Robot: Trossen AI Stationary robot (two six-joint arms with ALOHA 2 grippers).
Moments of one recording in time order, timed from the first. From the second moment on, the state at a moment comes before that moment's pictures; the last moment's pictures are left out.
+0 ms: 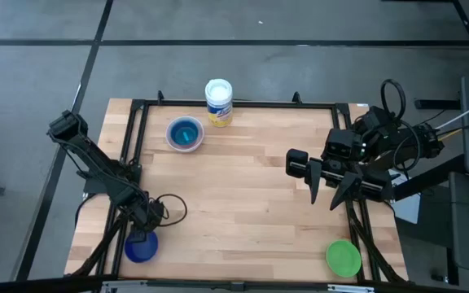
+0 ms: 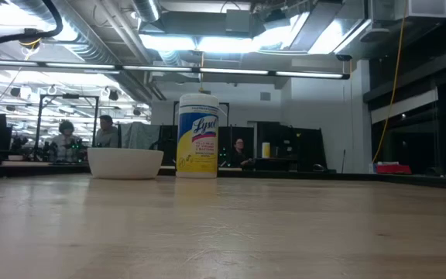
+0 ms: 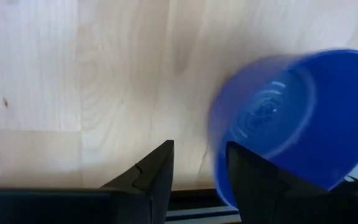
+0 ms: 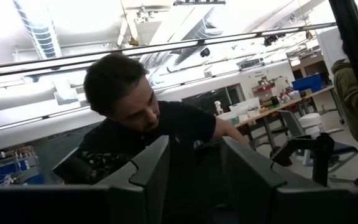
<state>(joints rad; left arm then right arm) -0.78 1.23 0.65 -0.80 0.24 -1.00 0.29 1.31 1.48 0.36 -0.71 0.70</state>
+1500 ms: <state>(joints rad) 0.27 0.84 0.72 -0.93 -0.17 -0.81 0.29 1.31 1.48 0.40 -0.70 0.69</state>
